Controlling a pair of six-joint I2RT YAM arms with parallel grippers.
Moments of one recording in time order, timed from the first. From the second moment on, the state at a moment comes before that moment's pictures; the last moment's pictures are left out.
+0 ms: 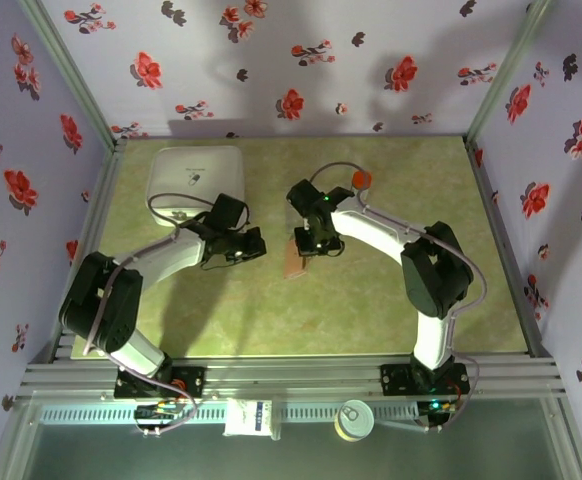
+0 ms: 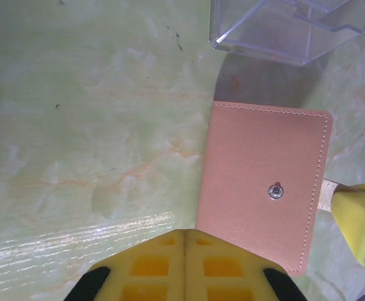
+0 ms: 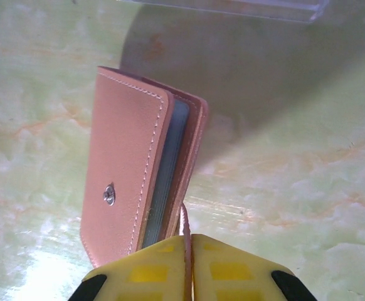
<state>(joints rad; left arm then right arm) -0.55 1.57 0.95 -0.37 0.31 -0.73 0.73 1.88 1.46 -0.94 -0.05 0.54</state>
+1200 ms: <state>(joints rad) -0.56 1.72 1.00 -0.41 0.36 -0.64 0.70 1.88 1.41 -0.97 -0.01 0.51</state>
